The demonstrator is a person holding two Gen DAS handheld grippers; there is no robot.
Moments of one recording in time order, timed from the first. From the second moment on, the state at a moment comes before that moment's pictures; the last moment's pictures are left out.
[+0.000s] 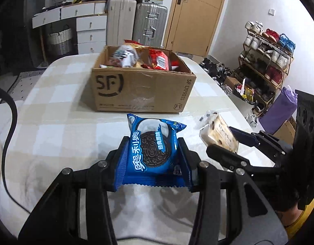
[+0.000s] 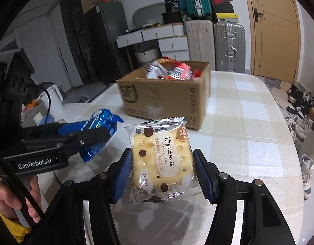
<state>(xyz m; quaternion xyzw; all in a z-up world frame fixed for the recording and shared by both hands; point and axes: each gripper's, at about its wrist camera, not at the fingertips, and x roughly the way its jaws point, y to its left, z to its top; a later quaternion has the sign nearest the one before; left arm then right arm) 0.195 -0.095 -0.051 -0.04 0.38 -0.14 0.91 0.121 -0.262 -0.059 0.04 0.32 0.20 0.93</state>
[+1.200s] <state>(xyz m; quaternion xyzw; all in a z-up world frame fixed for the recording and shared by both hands) 0.093 -0.013 0.044 -0.09 0.34 -0.11 0.93 0.074 -0.244 0.035 0.08 0.23 0.24 0.94</state>
